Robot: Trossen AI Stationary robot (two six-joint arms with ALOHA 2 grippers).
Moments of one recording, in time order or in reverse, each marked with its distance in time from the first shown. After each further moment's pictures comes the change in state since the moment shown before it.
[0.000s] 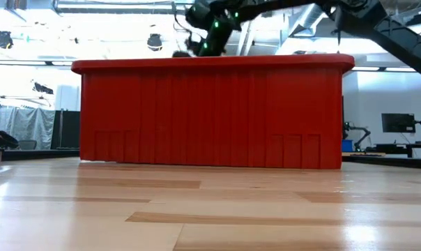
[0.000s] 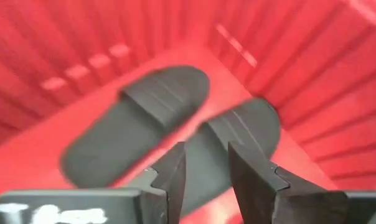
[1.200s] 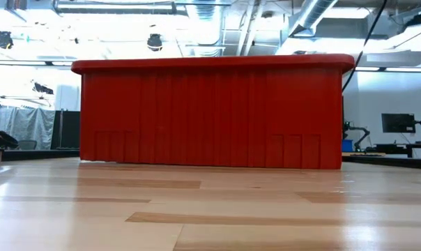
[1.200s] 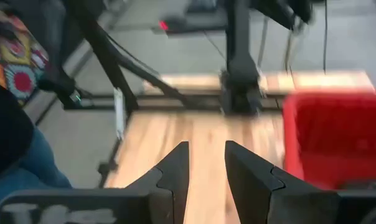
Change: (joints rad) left arm 0.000 -0.164 0.000 -0.497 -0.102 -0.431; right arm 0.412 -0.408 -0.003 -0.109 -0.551 -0.135
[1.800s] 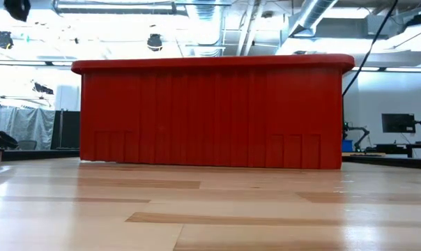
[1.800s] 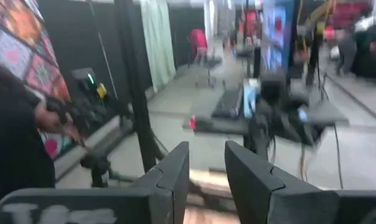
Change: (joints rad) left arm 0.001 -0.596 -0.442 0.499 0.070 -0.053; right arm 0.096 -0.104 -0.001 0.336 0.010 -0.031
